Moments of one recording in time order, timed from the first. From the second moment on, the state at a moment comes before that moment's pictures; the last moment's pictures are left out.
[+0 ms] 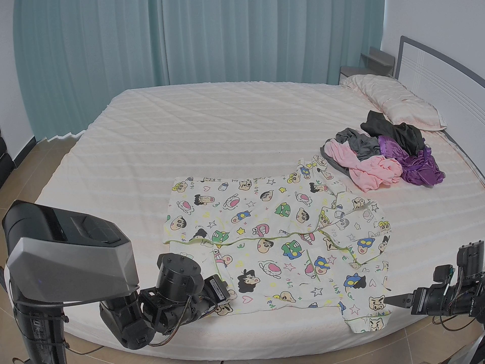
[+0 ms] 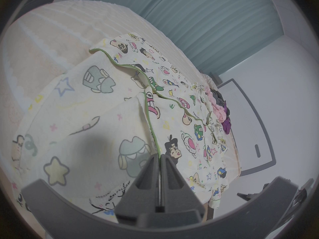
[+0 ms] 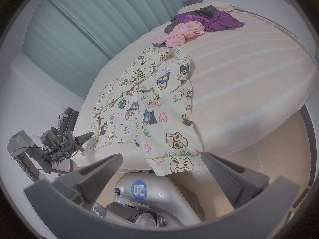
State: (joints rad) left arm -0.66 2.23 -0.47 -1.19 0.09 -0.98; right arm 0.00 1.52 -0.02 -0.67 0.33 0.33
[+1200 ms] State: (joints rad) left arm -0.23 2.16 -0.48 -1.16 -0.10 -0.65; right arm 0.00 1.52 -0.02 -0.67 0.33 0.33
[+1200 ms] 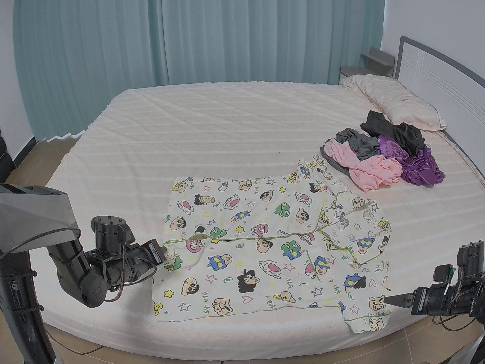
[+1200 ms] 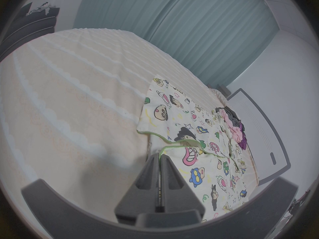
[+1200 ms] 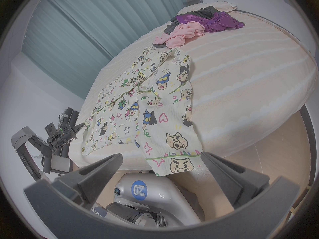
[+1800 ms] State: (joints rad) left arm -0.16 2.25 -0.61 -1.13 -0.18 -0.59; right arm 0.00 1.52 -0.02 -0.65 0.33 0.32
